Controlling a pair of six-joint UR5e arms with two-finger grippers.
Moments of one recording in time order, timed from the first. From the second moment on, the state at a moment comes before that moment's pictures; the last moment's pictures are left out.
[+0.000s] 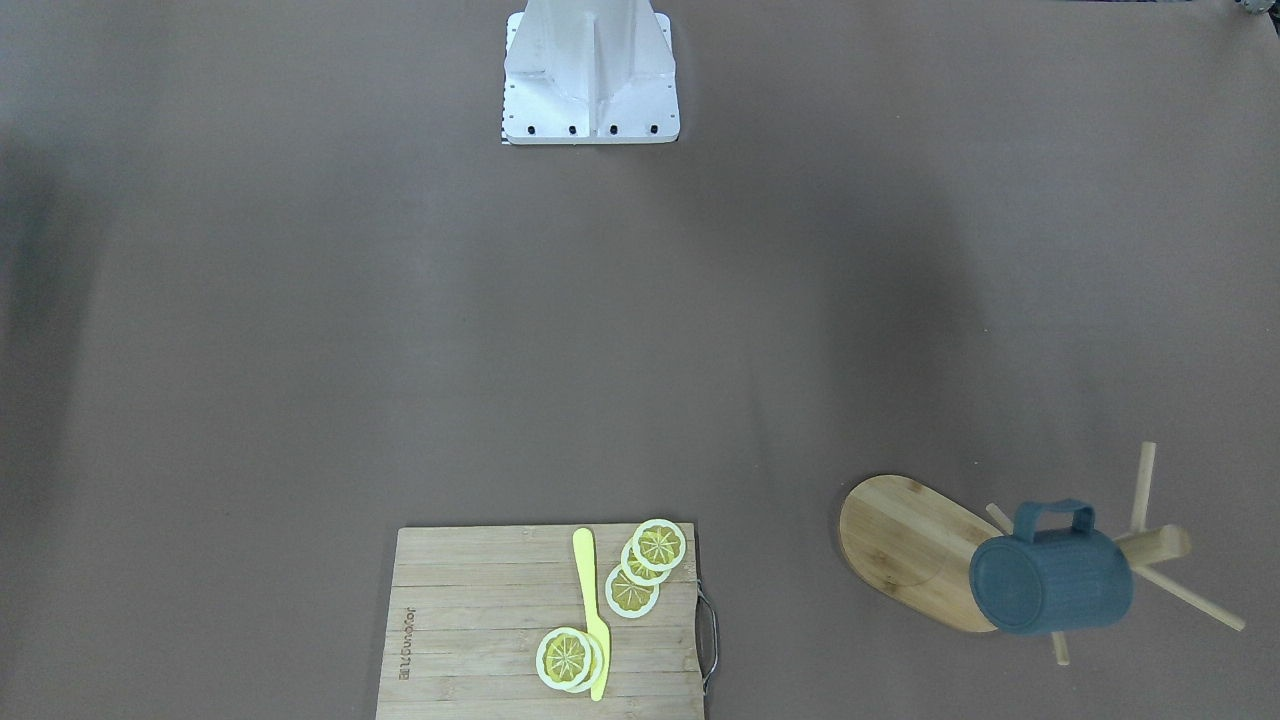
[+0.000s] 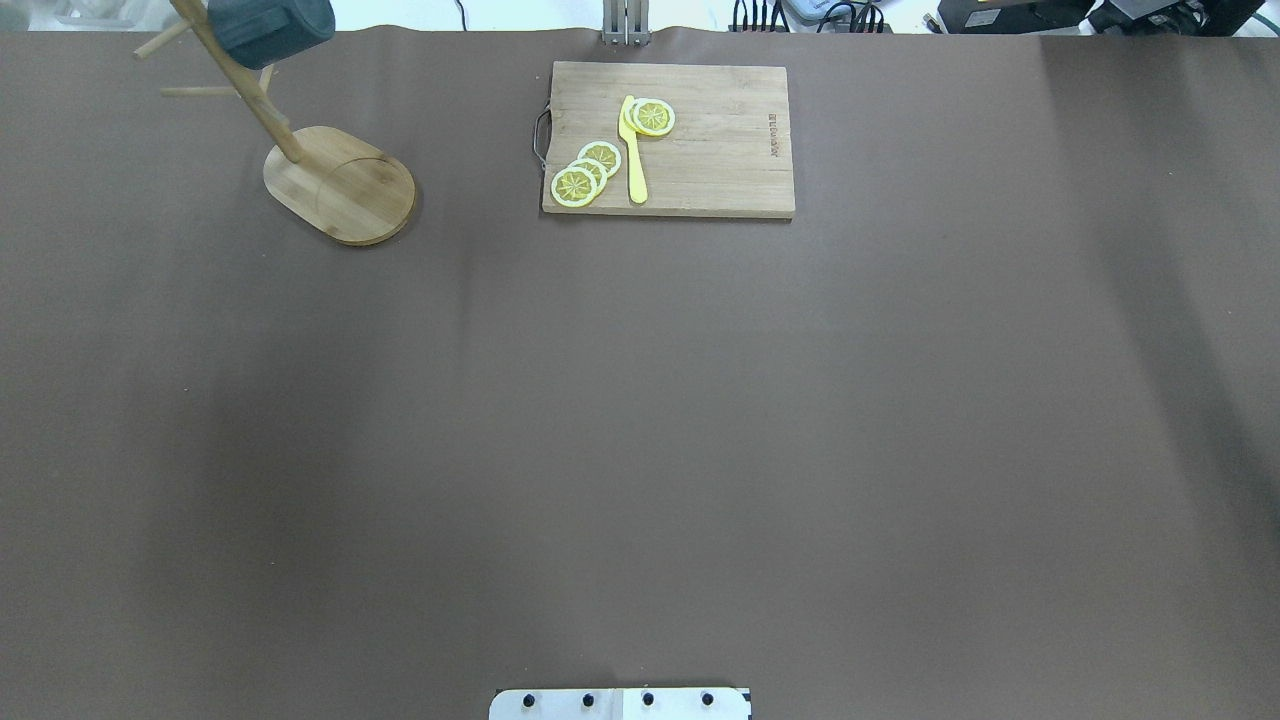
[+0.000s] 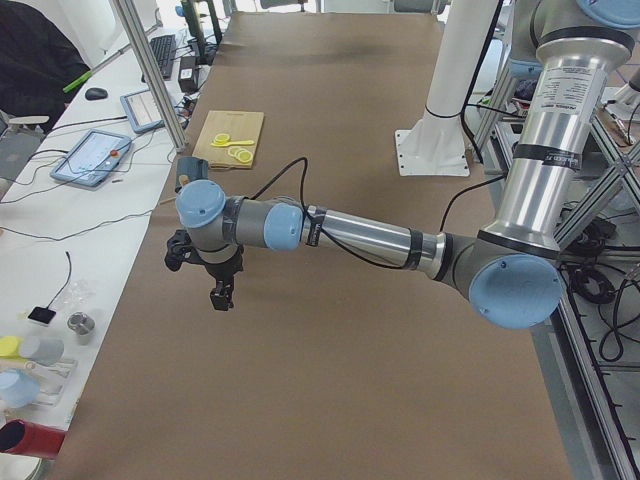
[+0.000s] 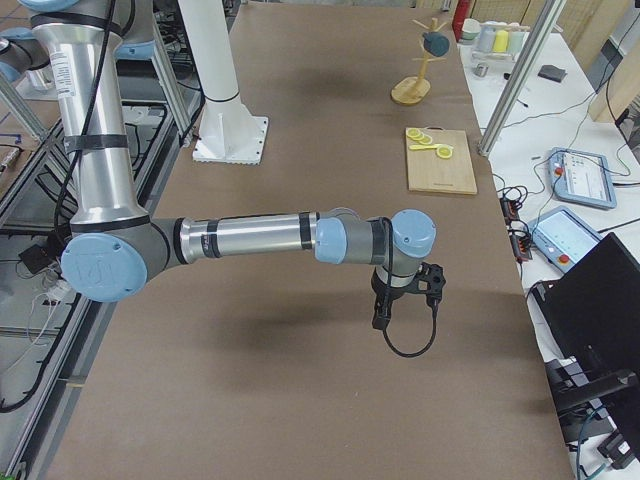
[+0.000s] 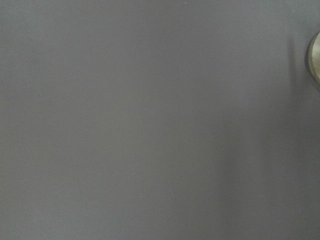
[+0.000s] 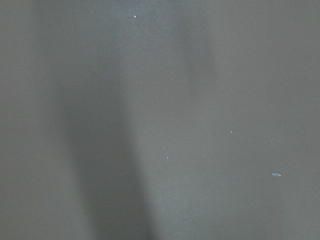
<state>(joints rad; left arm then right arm) -1.55 -1.79 -1.56 -1.46 -2.39 -0.02 1.52 -1.46 1.58 -1.70 2.36 0.17</state>
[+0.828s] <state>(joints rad) -1.59 -1.78 -1.55 -1.47 -2.32 -0.02 1.54 -1.47 1.59 -1.70 2.36 0.20</state>
